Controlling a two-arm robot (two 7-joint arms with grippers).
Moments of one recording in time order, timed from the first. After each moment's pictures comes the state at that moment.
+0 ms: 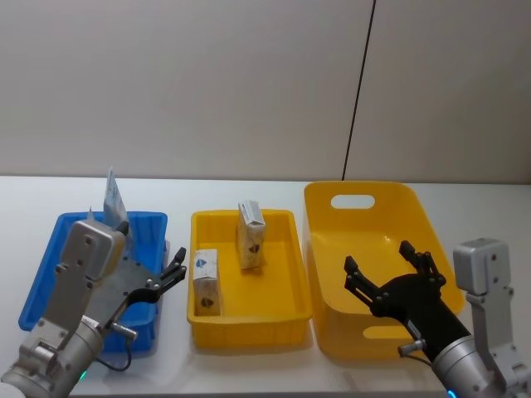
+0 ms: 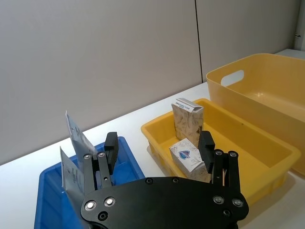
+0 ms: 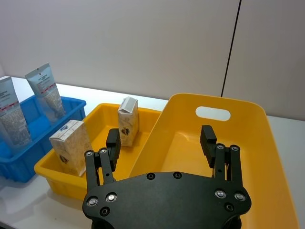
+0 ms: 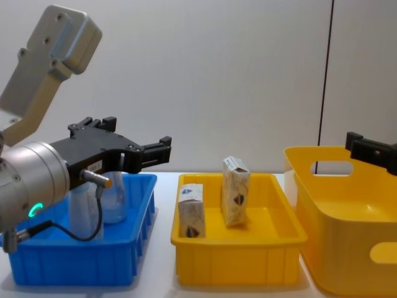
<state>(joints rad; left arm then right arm) -0.24 0.38 0.45 -1.63 -0.20 0.01 -0.01 -0.01 0.34 -0.23 -1.77 0.29 0.03 0.07</state>
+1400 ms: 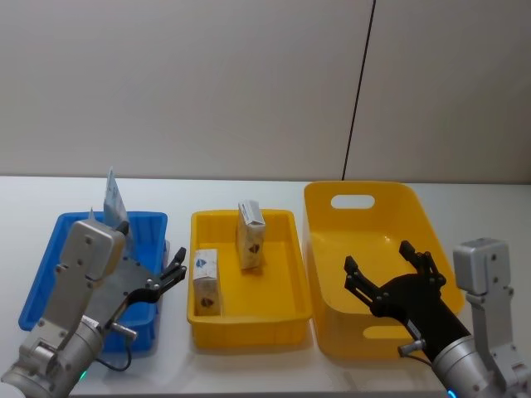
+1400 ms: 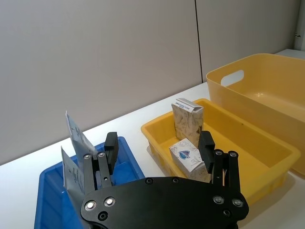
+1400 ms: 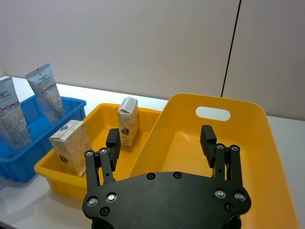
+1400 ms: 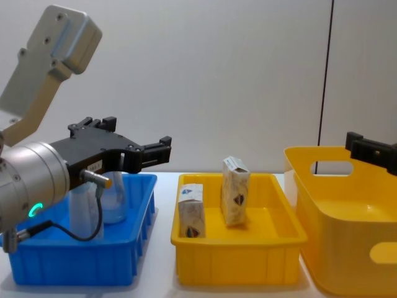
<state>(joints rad) -0.24 0.38 0.45 -1.63 -0.20 0.01 -0.01 -0.01 0.34 -0.23 -1.77 0.29 0.03 0.07</state>
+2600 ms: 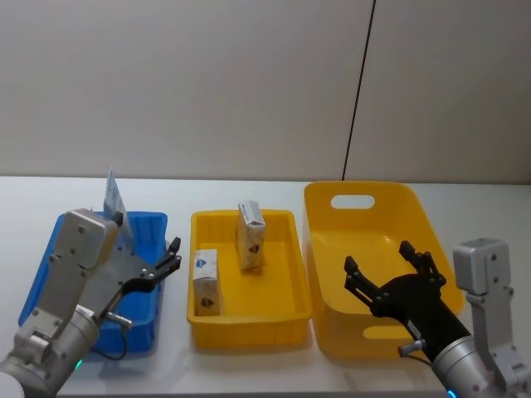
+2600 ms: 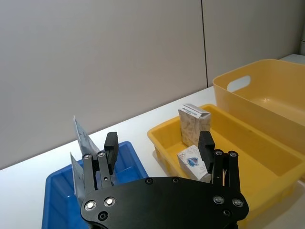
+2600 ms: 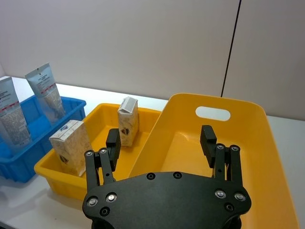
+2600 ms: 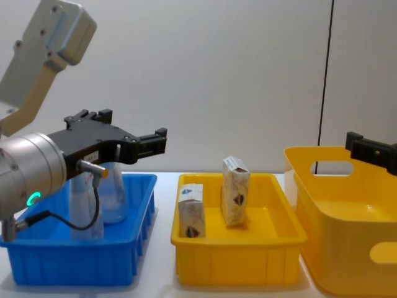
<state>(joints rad) -0.25 0.37 0.44 -1.61 -0.20 0.01 -0.02 -0.01 0.34 -0.23 -1.77 0.29 0.03 0.07</state>
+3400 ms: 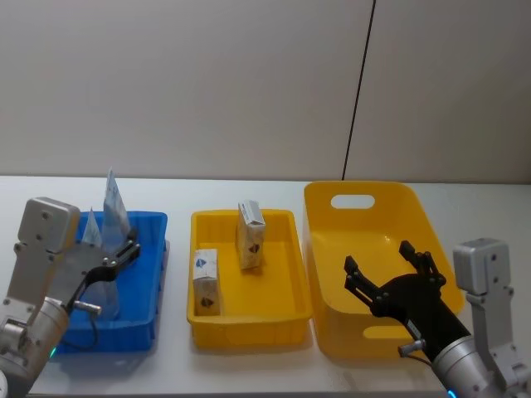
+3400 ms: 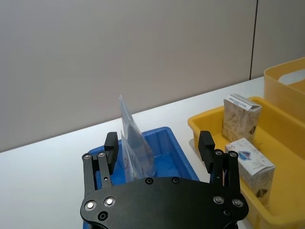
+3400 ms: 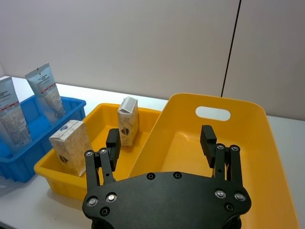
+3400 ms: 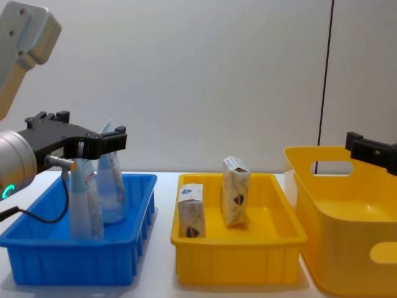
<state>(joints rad) -0.25 0.35 0.36 -1.59 -0.19 0.07 0.05 -0.01 0.34 -0.23 -1.77 0.29 0.03 0.07</state>
